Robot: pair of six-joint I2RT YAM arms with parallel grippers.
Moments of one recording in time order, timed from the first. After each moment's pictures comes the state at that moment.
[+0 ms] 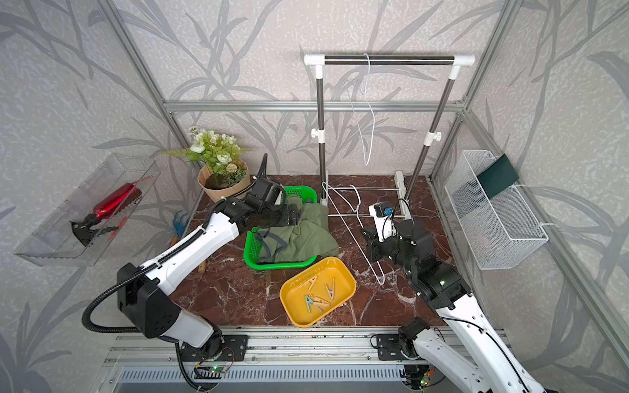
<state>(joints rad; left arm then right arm) -0.60 1.55 1.49 -0.82 -0.07 -0.55 0.49 0.77 0.96 -0.59 -0.13 0.13</state>
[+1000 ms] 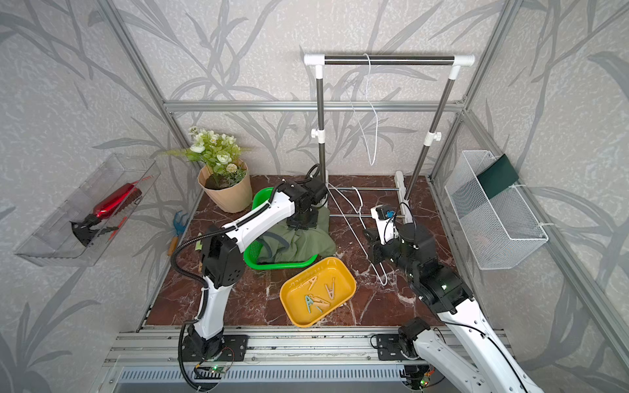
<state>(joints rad) -0.69 2.14 2.04 -1.28 -0.20 -0.57 0.48 0.73 0.94 -0.59 -0.11 0.11</state>
